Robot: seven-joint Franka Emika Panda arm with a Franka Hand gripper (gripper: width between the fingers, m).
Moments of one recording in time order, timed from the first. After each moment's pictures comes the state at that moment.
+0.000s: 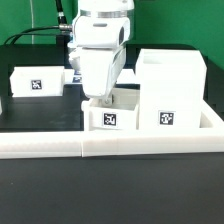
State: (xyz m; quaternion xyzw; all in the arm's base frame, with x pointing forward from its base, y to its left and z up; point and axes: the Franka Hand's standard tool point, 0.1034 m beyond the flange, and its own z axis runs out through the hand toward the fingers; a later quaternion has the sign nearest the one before) arm 0.516 -0.003 0.015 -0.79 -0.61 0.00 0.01
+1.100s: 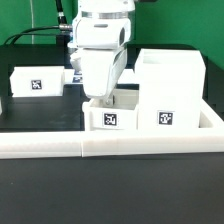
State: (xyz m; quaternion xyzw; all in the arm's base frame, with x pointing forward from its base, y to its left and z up) arm 0.516 -0.001 0.013 -0.79 -0.61 0.00 0.00
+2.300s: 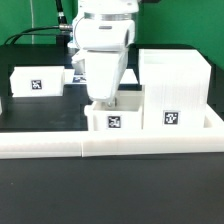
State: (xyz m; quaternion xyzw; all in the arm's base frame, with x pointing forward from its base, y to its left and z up) arm 0.524 0.000 0.012 -0.78 -0.62 0.00 0.00
